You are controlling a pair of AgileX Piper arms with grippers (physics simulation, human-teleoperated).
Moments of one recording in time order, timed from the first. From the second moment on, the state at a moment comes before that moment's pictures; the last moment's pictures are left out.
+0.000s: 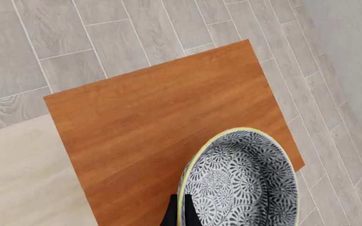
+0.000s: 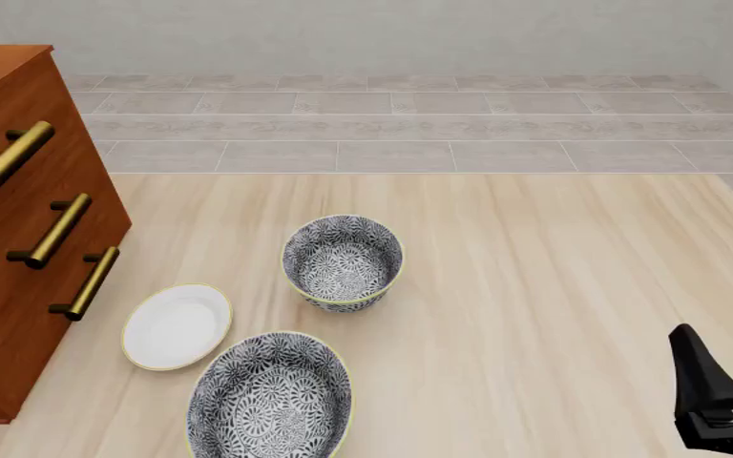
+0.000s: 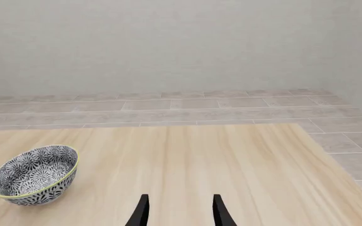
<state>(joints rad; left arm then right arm) 0.68 1.41 -1.82 1.22 -0.61 -0.01 0.06 0.00 -0.04 0.03</state>
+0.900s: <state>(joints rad) 0.69 1.41 -1.82 1.22 -0.60 -0.01 0.06 0.00 -0.04 0.03</state>
